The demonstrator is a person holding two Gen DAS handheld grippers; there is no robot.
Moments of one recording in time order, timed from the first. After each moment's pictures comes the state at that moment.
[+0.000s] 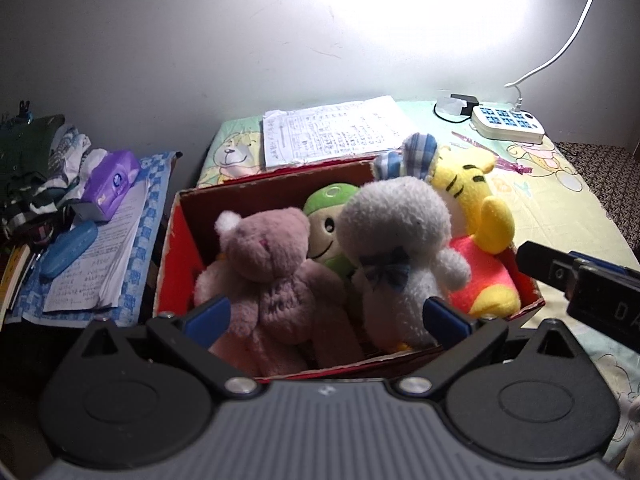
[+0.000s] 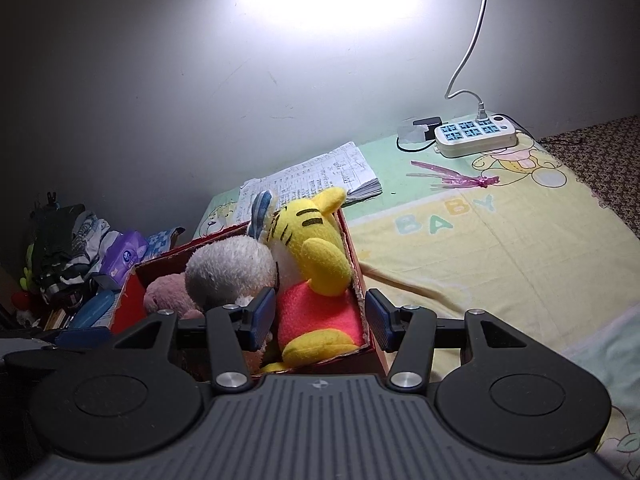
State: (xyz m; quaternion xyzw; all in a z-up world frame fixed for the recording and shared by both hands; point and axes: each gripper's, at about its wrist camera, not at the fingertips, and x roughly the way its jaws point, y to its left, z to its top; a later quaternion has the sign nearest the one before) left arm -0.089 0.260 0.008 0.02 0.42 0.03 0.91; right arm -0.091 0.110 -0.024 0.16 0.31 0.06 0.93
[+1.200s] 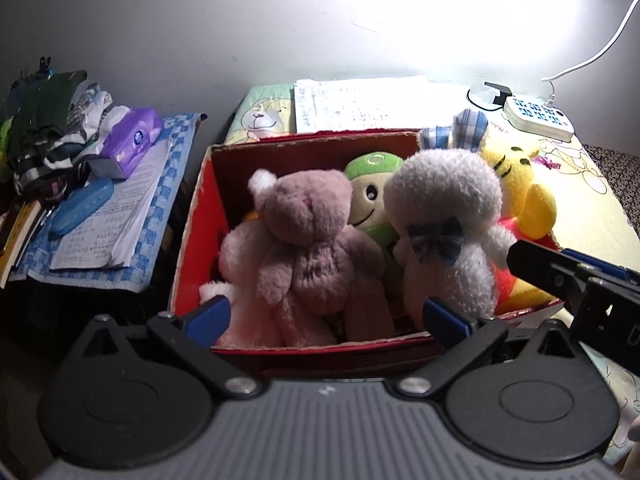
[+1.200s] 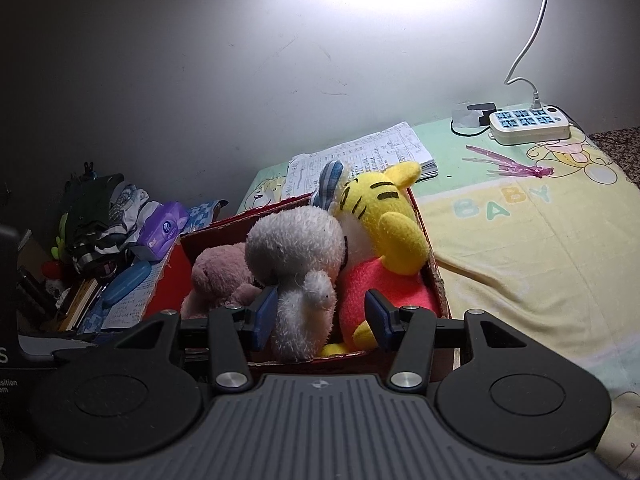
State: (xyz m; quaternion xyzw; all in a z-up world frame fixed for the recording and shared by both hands) left arm -0.092 0.281 -0.003 -0.01 0.44 0.06 0.90; right arm -0.086 0.142 -0.027 0.14 0.33 0.12 0.93
